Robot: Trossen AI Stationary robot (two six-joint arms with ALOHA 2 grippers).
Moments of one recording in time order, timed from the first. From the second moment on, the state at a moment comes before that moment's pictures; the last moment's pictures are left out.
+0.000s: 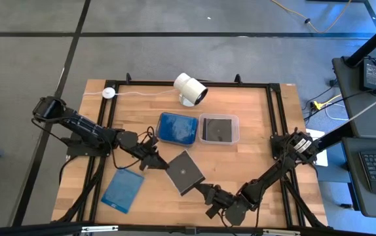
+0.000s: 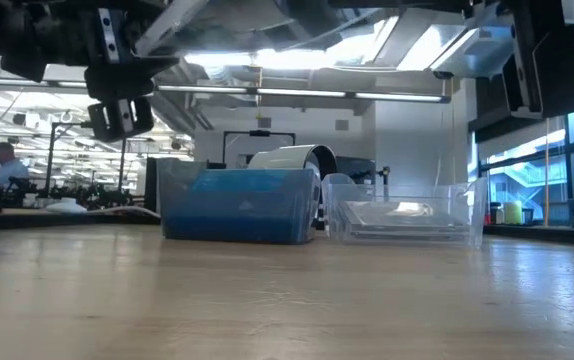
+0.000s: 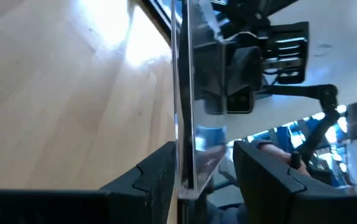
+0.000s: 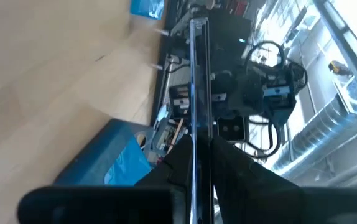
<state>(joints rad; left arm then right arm) -0.25 1.24 0.36 0.69 0.16 -1.04 0.77 2.00 1.13 0.49 1.17 -1.48</state>
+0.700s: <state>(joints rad) -0.25 1.24 0.36 0.69 0.21 -0.97 0.72 2.00 1.13 0.57 1.04 -1.61</state>
